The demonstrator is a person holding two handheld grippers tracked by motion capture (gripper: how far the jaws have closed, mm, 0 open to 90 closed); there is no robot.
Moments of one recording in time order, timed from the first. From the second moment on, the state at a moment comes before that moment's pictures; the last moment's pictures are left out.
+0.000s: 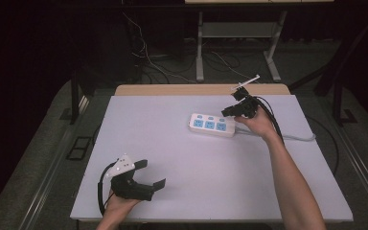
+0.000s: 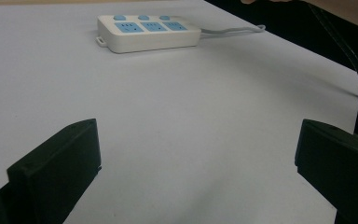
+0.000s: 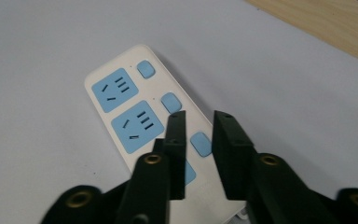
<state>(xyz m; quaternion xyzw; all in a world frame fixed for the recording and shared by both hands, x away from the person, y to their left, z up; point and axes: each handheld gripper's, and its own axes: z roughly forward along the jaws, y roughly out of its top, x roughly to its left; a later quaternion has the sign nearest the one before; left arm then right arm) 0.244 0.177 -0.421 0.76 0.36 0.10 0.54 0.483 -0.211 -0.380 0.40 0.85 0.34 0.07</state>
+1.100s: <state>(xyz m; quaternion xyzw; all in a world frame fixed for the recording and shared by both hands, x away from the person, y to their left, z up) 0.244 0.179 -0.421 0.76 0.36 0.10 0.54 0.498 -0.205 -0.414 0.42 0.84 0.34 0.04</state>
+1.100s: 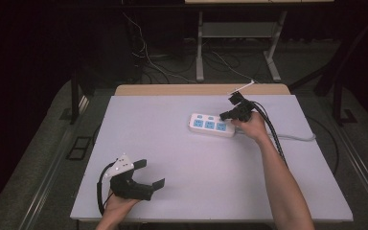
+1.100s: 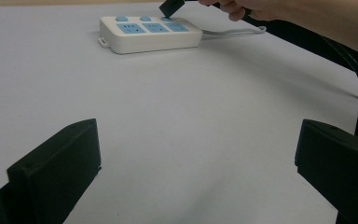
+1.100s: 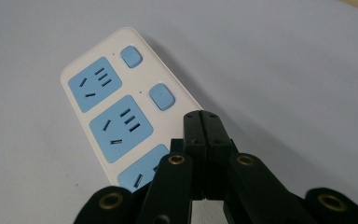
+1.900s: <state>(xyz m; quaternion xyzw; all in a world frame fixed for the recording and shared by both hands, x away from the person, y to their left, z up) 0.243 0.179 -0.421 0.76 0.36 0.10 0.54 0.498 -0.209 -0.419 0.41 0.84 0.35 0.03</state>
